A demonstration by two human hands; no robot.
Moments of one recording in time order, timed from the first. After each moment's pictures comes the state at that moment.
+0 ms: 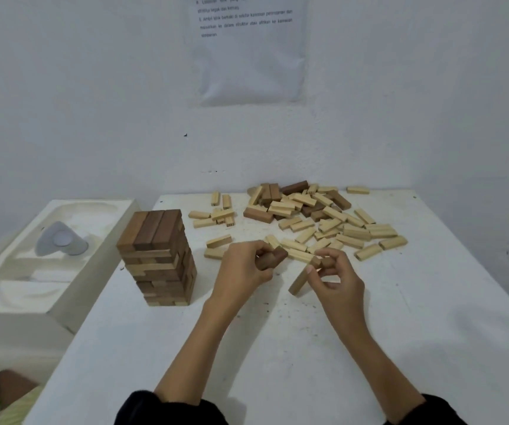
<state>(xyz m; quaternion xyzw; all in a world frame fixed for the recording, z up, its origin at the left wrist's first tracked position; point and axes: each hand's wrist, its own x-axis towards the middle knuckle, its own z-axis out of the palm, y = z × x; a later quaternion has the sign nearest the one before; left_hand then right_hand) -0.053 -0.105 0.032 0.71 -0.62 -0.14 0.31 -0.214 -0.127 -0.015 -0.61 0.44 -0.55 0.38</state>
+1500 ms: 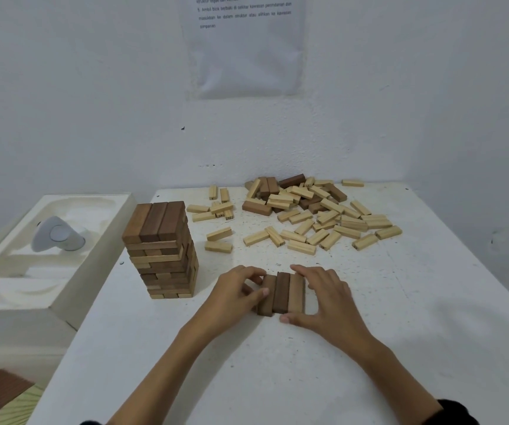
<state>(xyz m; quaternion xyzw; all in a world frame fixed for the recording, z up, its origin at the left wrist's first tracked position) -0.035 -0.060 0.007 0.66 -0.63 -0.27 0.30 -0.224 -0.110 -0.030 -0.85 0.43 -0.21 0.21</state>
